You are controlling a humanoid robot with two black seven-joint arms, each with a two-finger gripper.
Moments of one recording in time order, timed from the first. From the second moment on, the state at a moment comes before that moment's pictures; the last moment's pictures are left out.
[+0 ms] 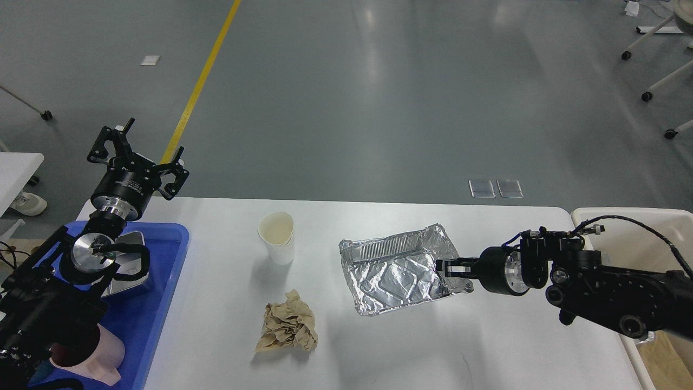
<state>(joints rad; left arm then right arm) -0.60 0.23 -1.14 -0.66 0.00 -0.39 -0.15 0.83 -0.57 0.12 1.30 -1.21 0.21 -0.02</state>
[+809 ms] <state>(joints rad) -0.60 0.29 -1.13 -0.70 0.15 -0.32 -0.22 0.90 -0.53 0.08 1.32 -1.07 0.22 -0.02</state>
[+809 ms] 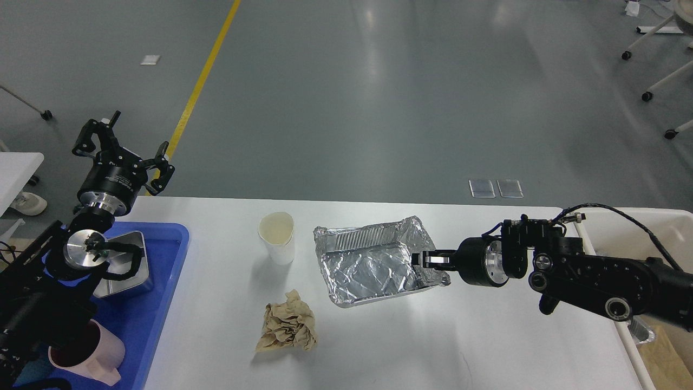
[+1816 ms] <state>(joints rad) -0.54 1.26 -0.52 -1.52 1.03 -0.21 -0.17 0.90 -0.52 0.03 1.29 -1.03 0.22 -0.02</state>
